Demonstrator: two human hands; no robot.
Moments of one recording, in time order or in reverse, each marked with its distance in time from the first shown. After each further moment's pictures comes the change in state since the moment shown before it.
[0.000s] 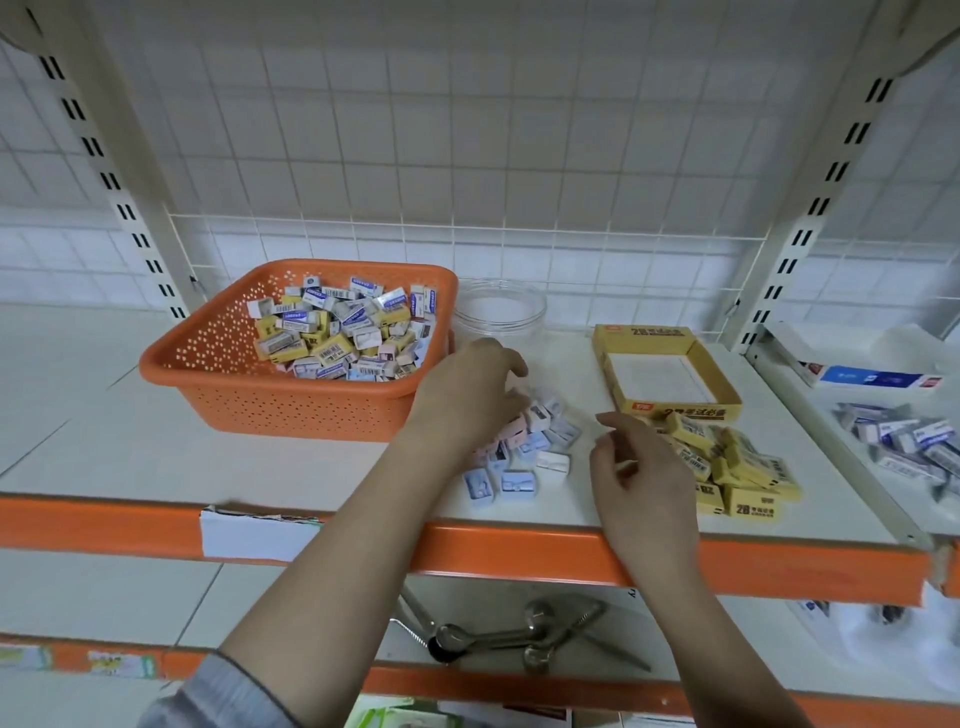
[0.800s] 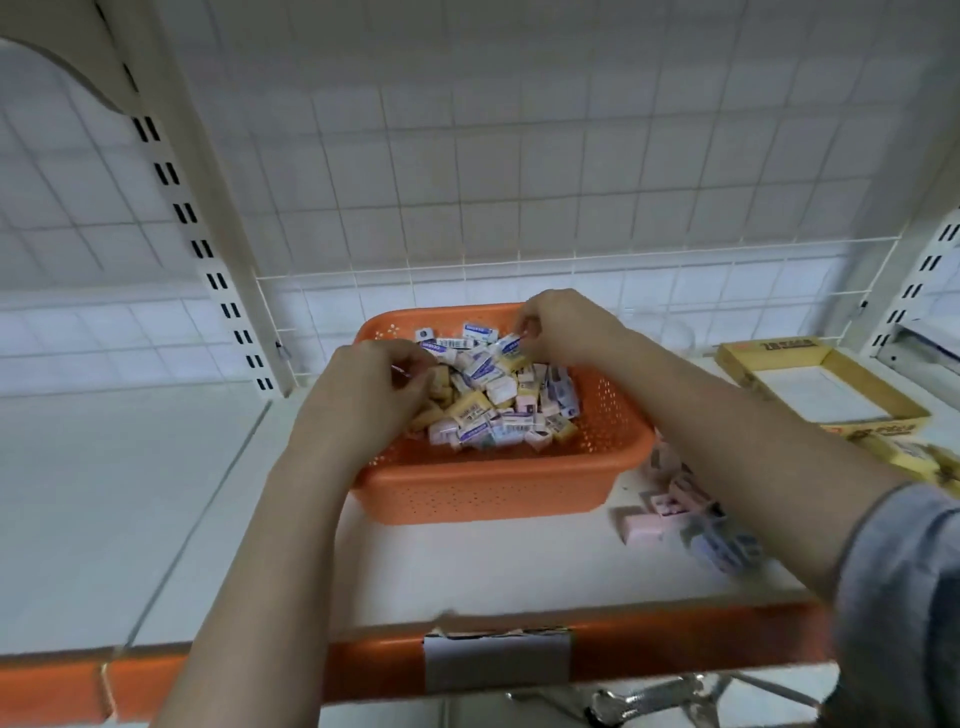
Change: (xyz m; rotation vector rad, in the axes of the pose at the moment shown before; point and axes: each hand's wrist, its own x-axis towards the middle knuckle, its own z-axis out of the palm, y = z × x) left_hand 0.000 -0.214 -0.108 -0.184 0.174 -0.077; right_hand 0.173 -0.141 0.185 -0.451 -0.593 -0.194
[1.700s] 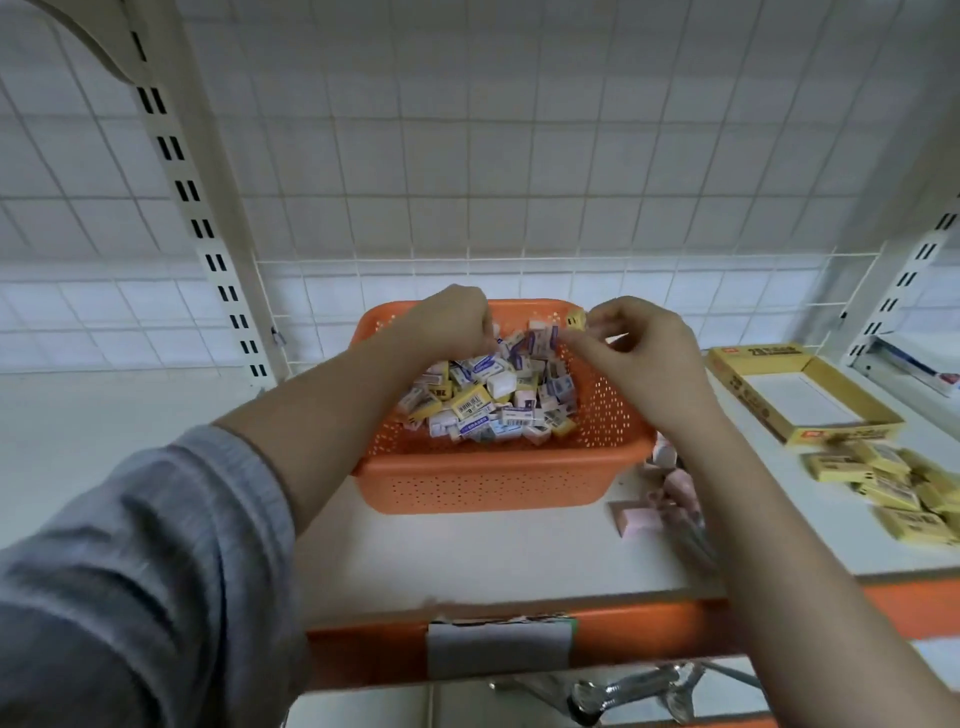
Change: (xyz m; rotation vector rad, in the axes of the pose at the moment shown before) left_hand 0.099 0.022 0.045 0.246 -0.388 0.152; right_hand -0.097 -0.013 -0.015 0.577 0.492 0.165
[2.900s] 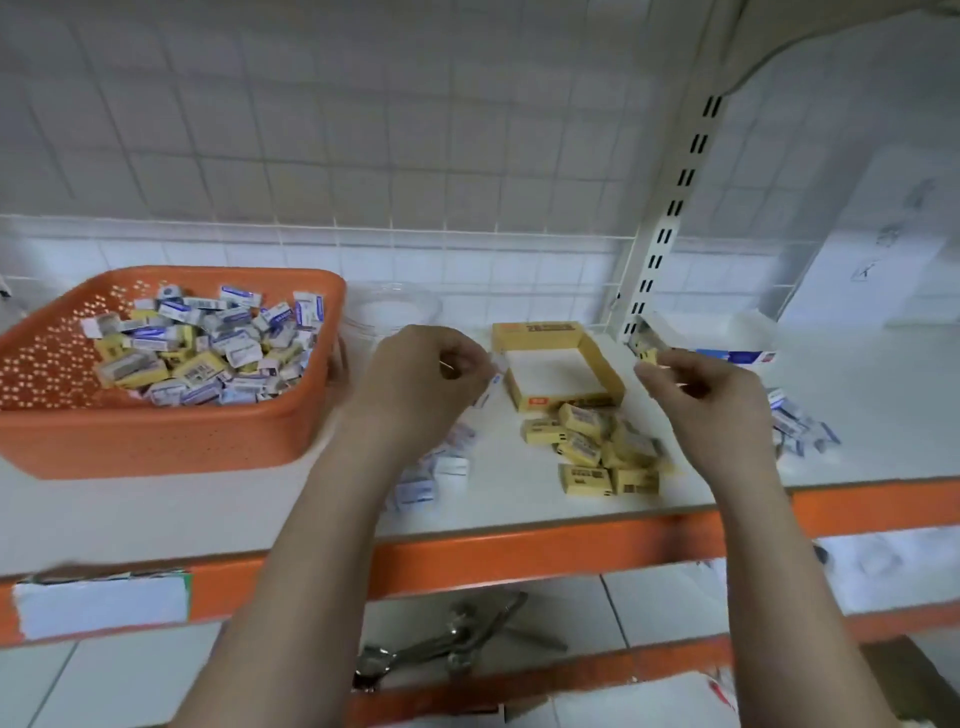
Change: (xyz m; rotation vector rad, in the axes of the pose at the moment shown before) left_hand -0.076 0.257 0.076 -0.586 0.296 -0.028; right_hand -0.055 0.151 -0.249 -0.099 0.237 0.260
